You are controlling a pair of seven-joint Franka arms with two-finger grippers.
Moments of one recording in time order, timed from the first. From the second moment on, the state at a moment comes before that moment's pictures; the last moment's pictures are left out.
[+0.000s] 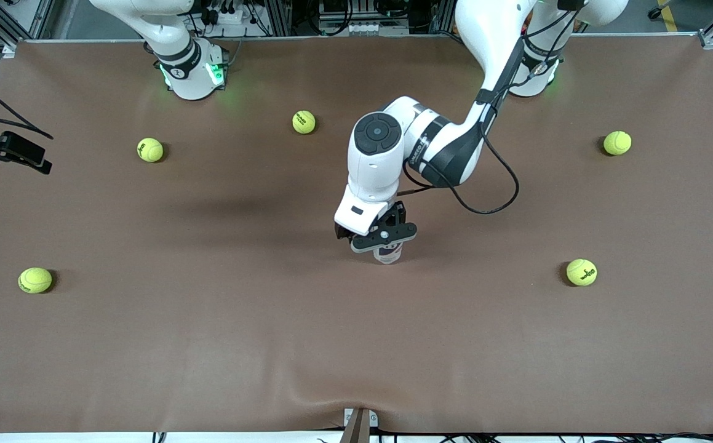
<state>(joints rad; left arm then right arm) -0.85 0.68 0.16 -1.28 -0.05 2.09 -0.98 -0.05 0.00 -0.02 -1.58 0.01 1.54 0.01</state>
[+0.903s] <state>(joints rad) -0.71 0.50 0.18 -1.27 -0.04 1.90 -0.75 -0.05 0.00 -0.02 -1.58 0.01 1.54 0.01</state>
